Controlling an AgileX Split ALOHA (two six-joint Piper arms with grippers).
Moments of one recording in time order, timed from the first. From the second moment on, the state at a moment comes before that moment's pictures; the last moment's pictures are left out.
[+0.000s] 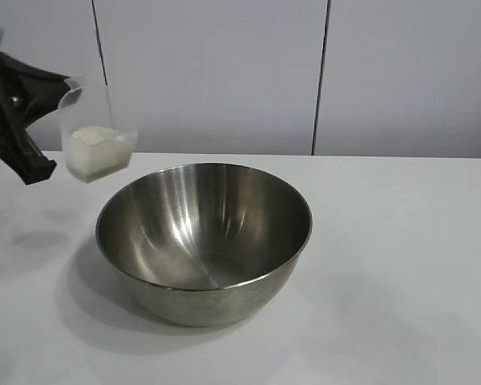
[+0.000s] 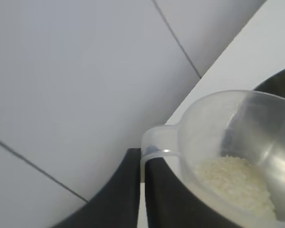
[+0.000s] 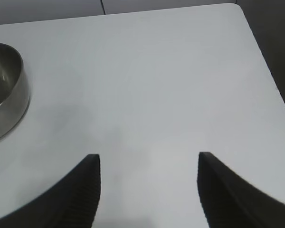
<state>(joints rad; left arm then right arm) -0.34 1.51 -0.53 0.40 -0.75 0.58 -0.04 -0.02 -0.47 -0.02 1.08 0.03</state>
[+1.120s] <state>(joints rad) -0.76 1.57 -0.60 -0.31 -0.83 2.47 -0.04 -0.02 -0.47 -0.02 1.08 0.03</state>
